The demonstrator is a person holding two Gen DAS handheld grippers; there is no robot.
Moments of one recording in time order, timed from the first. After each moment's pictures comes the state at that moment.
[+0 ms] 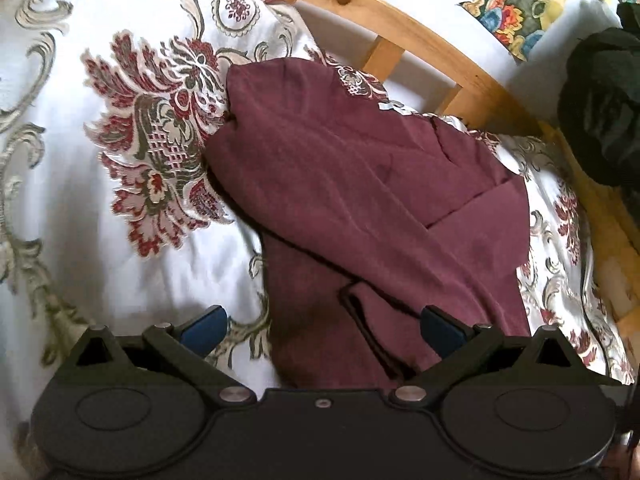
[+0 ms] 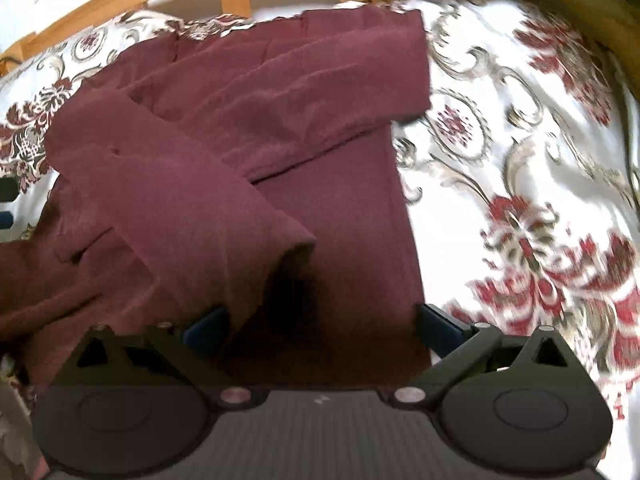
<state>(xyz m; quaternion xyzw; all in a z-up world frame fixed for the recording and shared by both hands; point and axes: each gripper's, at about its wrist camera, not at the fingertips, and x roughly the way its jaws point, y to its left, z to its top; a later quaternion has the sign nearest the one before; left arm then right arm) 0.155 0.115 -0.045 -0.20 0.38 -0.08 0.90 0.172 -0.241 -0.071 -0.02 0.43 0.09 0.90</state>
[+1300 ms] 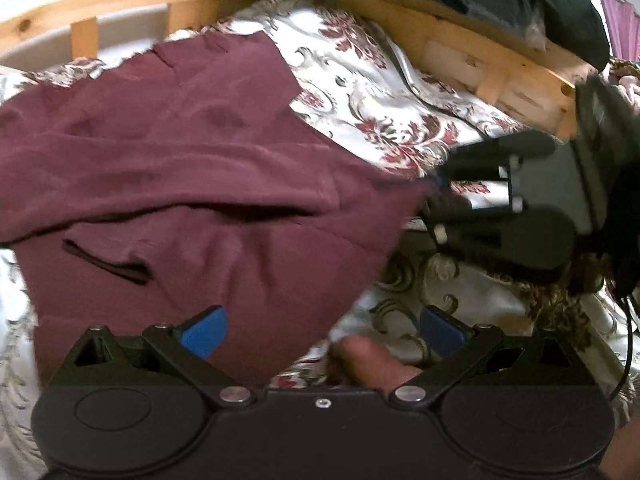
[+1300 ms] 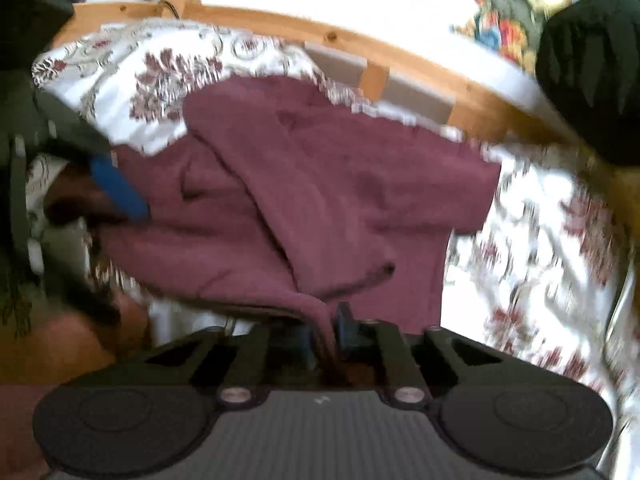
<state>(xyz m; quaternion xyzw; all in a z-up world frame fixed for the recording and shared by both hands) 0.085 -0.034 -0.060 0.05 0.39 -0.35 0.85 0.092 -0.206 -0.059 -0.23 0.25 0.20 0.92</state>
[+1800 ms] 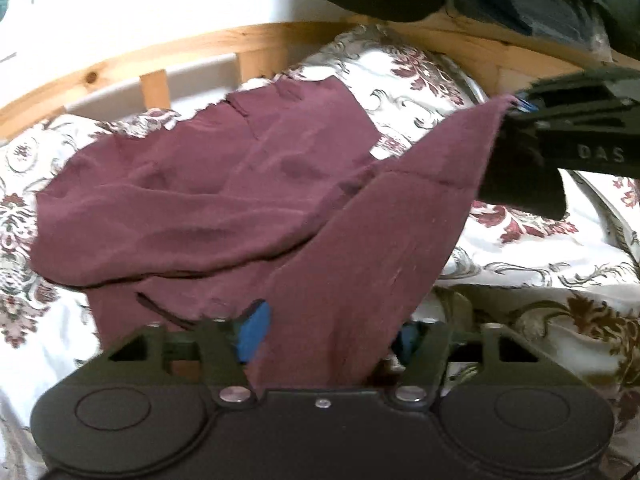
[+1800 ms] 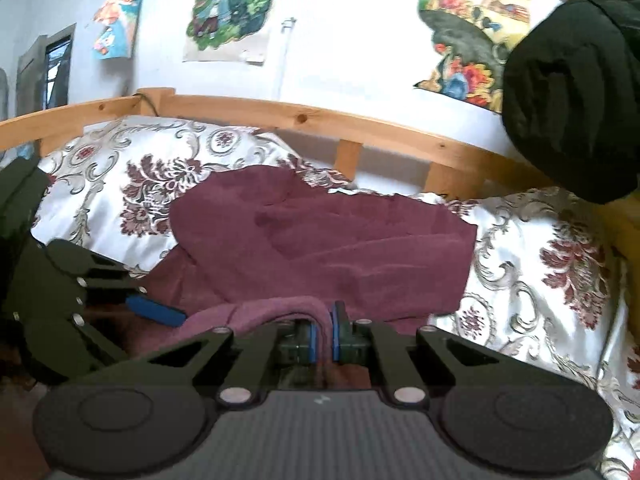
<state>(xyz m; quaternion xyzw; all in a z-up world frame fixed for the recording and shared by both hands) 0.092 -0.042 -0.050 0.10 0.31 -0.21 0.92 0.105 -0.222 0.005 -0.14 0.19 0.21 0.95</state>
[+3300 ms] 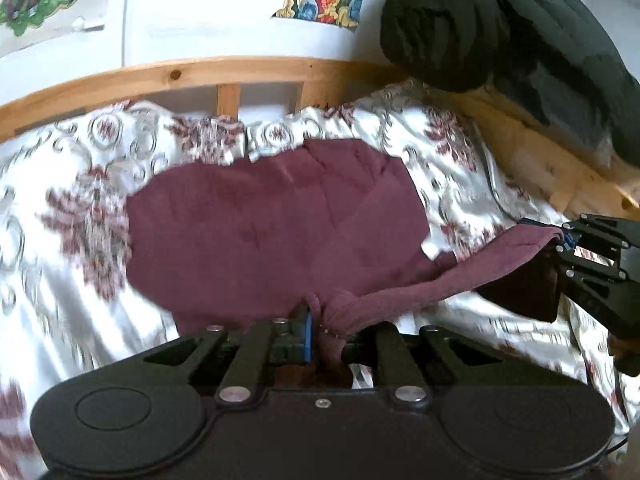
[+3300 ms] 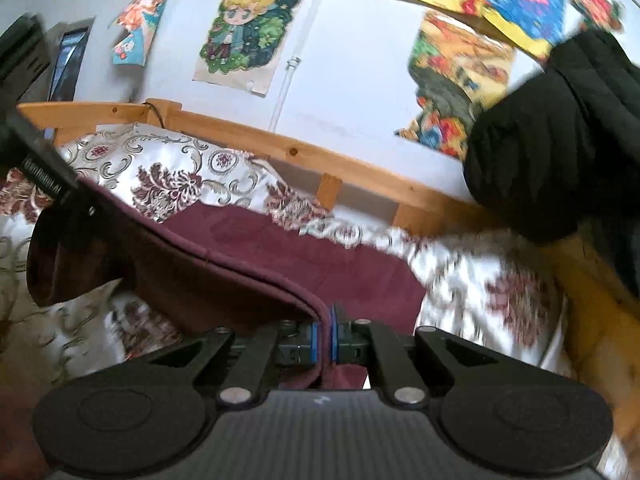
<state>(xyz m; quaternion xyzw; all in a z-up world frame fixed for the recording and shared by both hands) 0.062 0.034 0.054 -0.02 0.34 -0.18 0.92 0.030 -0.236 0.024 -0.20 0.12 0.18 0.96</state>
